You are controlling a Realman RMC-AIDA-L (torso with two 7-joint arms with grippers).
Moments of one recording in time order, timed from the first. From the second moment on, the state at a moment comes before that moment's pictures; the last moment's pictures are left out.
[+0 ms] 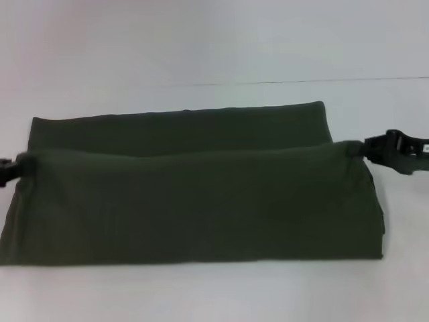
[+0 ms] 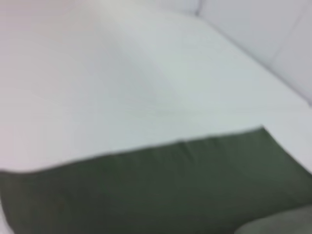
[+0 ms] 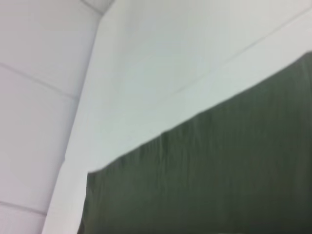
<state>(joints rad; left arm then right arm) -0.57 -1.98 0.23 0.83 2.43 1.58 -1.79 0.63 1.96 -0.44 -0.53 -2.21 -1.39 2.30</state>
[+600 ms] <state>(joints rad) -0.59 -2.06 0.24 0.81 2.27 1.30 -1.78 0.62 2.04 -0.44 -0.53 -1.95 -1.18 2.13</state>
